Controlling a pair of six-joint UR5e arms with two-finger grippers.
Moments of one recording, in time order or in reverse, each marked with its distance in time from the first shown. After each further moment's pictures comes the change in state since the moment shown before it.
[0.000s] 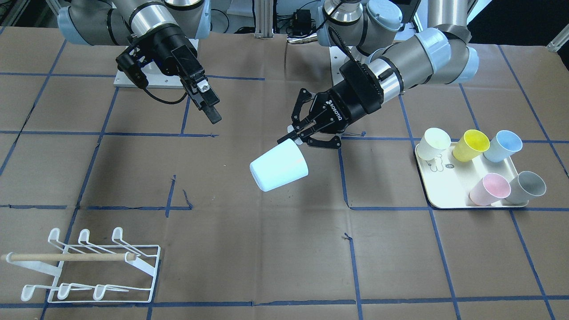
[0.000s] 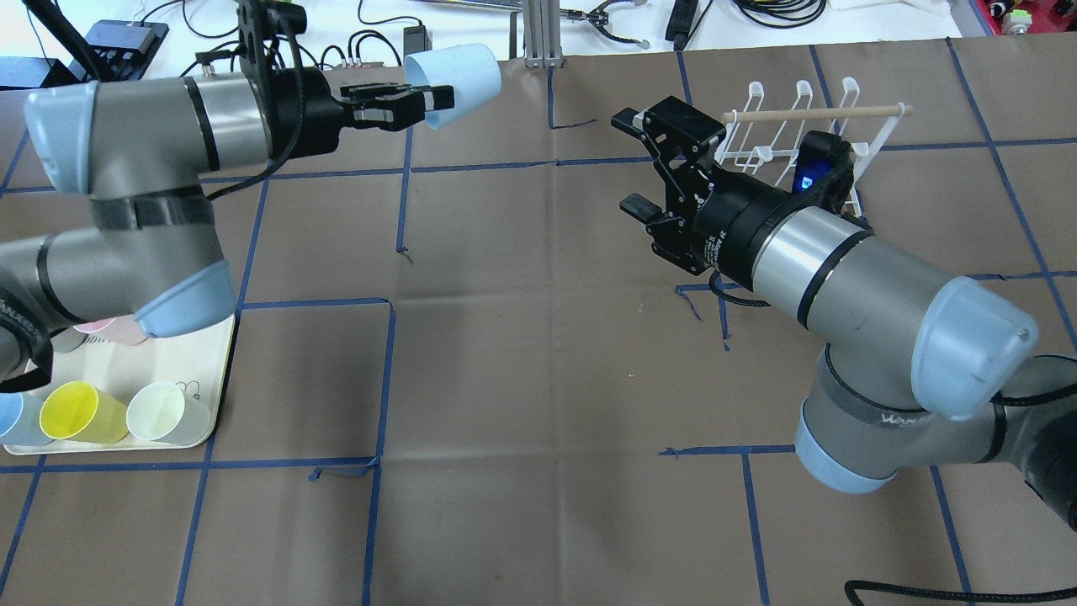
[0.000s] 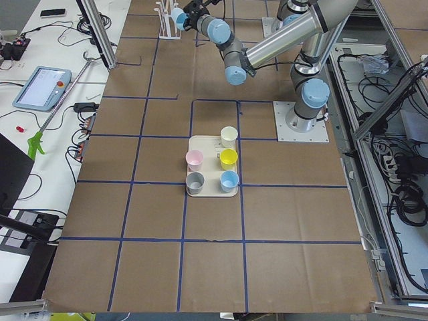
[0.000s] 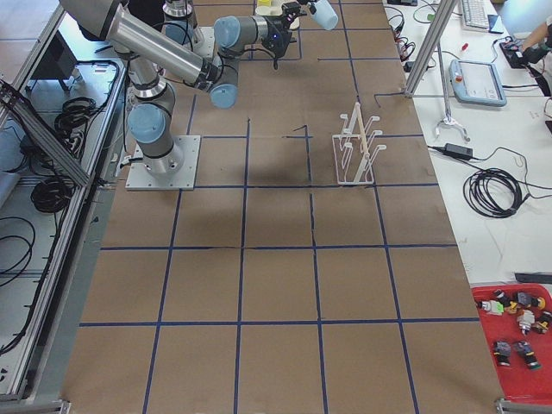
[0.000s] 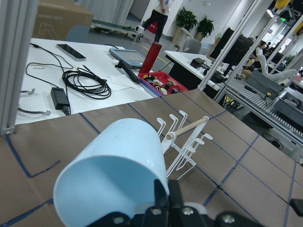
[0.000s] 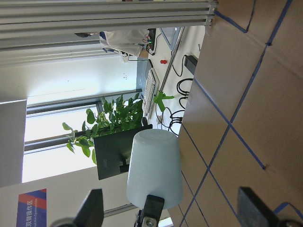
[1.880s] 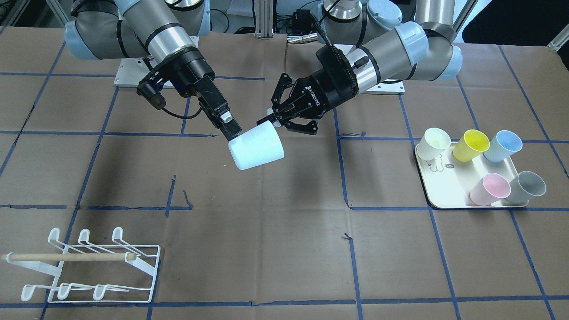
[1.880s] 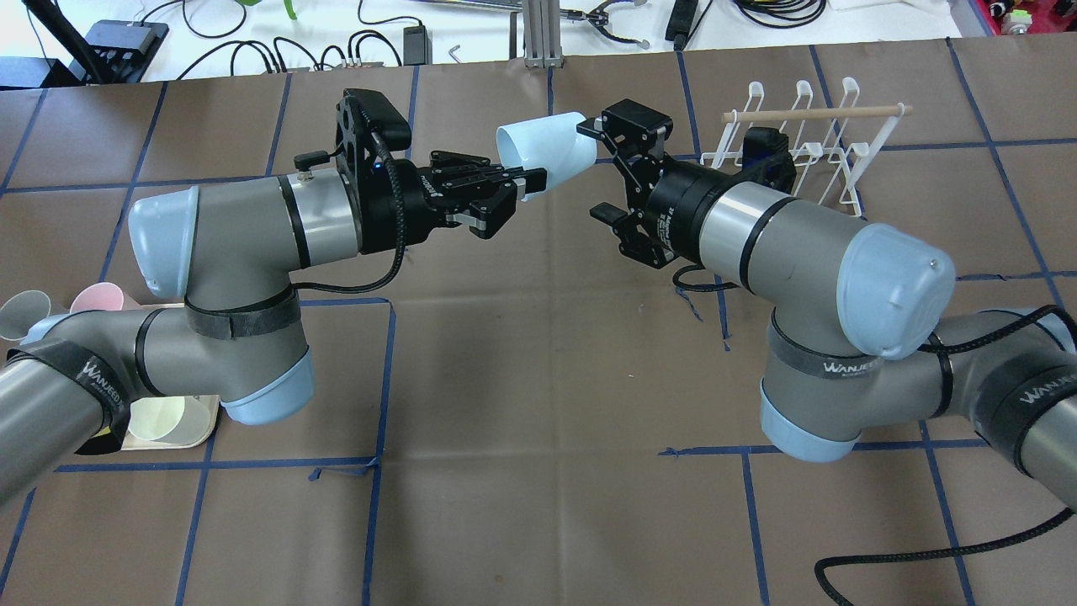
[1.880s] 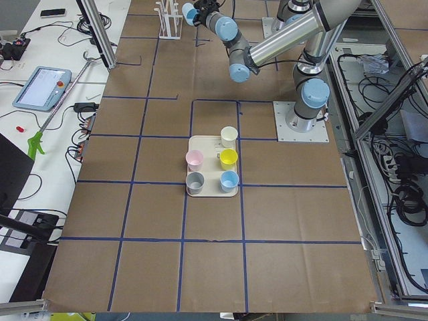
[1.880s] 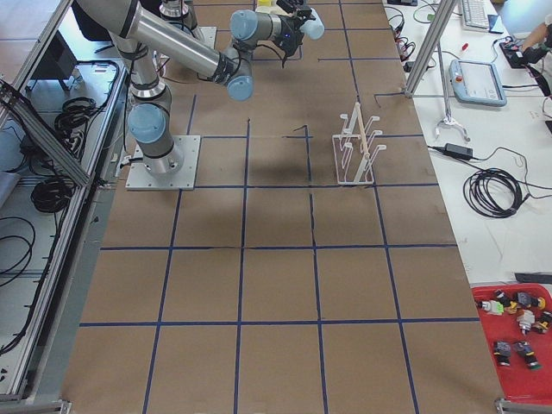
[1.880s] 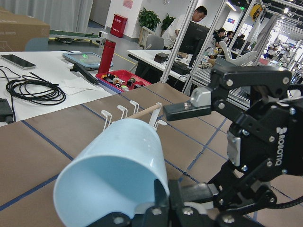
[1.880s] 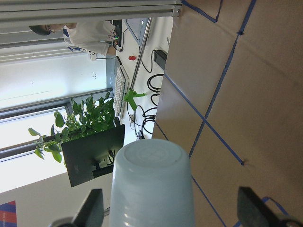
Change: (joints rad) left arm -0.052 0.018 -0.040 0.032 -0.010 -0.003; right arm 0.100 0.118 -0.131 0.134 -0.077 0.005
